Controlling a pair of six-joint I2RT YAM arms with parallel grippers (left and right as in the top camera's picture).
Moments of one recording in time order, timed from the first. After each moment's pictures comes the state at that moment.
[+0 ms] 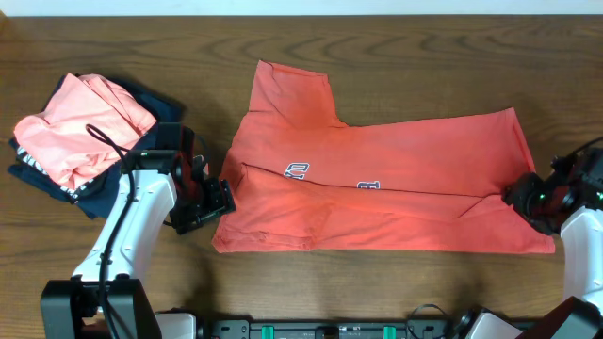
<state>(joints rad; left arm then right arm) -0.01 1.47 0.93 -1.04 0.23 -0.35 -0.55 1.34 0.82 -0.71 -0.19 0.24</state>
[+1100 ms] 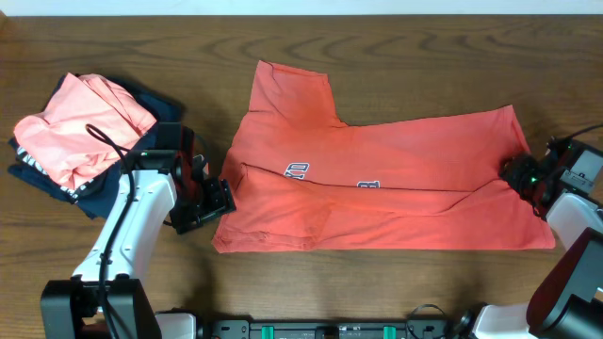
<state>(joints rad) -0.01 1.47 0.93 -1.04 0.23 -0.35 -0.53 1.60 0.73 -0.13 -0.29 0.28</state>
